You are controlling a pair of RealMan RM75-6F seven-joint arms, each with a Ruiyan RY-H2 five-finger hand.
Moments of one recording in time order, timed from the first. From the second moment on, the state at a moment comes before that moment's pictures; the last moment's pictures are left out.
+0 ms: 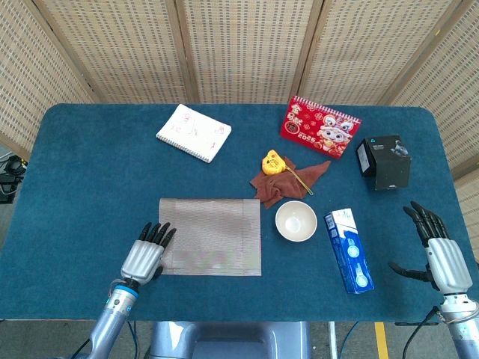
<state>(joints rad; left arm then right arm) -0.38 -1.70 -0.02 -1.56 1.22 1.16 0.75 0.13 -1.09 0.06 -1.59 -1.54 1.44 0.38</state>
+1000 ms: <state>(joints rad) -0.42 -1.75 -0.06 -1.47 1.27 1.23 0.67 0.13 -1.09 0.06 -1.59 -1.55 1.44 0.39</state>
